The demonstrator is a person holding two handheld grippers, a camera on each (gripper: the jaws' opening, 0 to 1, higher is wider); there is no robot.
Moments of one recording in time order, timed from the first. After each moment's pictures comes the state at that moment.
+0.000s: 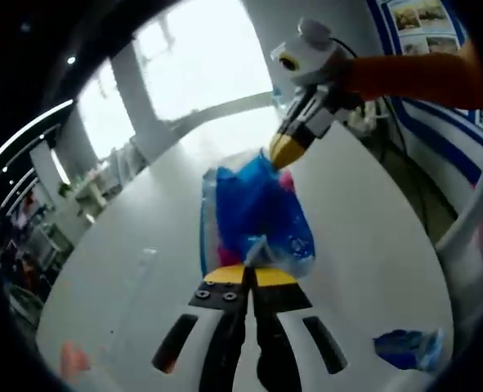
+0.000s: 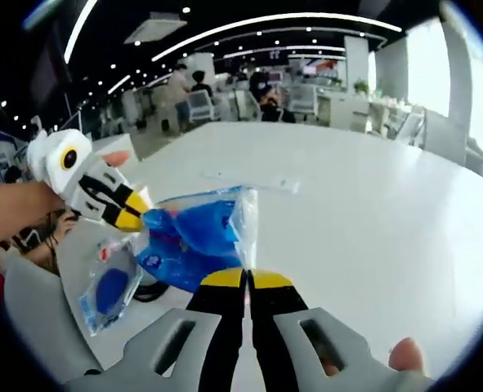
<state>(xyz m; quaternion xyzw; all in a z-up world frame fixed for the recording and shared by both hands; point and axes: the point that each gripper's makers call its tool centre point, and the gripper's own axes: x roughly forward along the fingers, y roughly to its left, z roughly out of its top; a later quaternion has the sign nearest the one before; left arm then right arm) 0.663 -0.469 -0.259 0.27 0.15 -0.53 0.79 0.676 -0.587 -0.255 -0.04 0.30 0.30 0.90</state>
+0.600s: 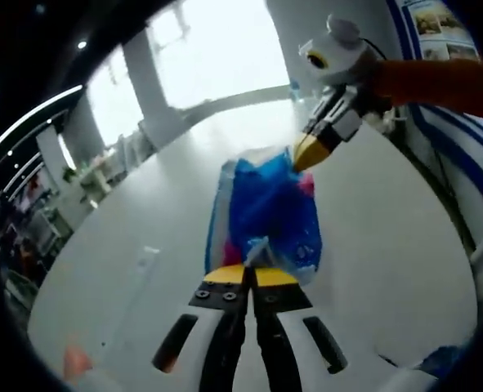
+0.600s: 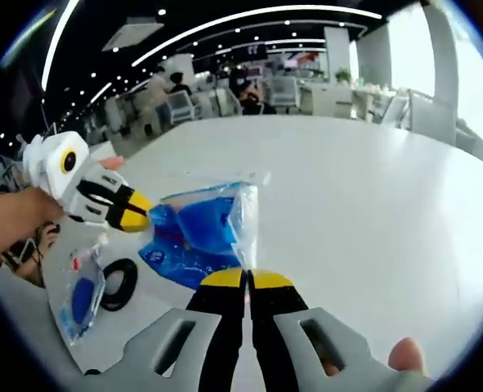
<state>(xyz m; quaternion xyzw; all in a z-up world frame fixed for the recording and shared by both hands) 0.731 -0.505 -0.299 0.25 0.18 -0.51 0.81 0.720 -0.620 -0.294 -0.03 0.33 0.26 0.91</state>
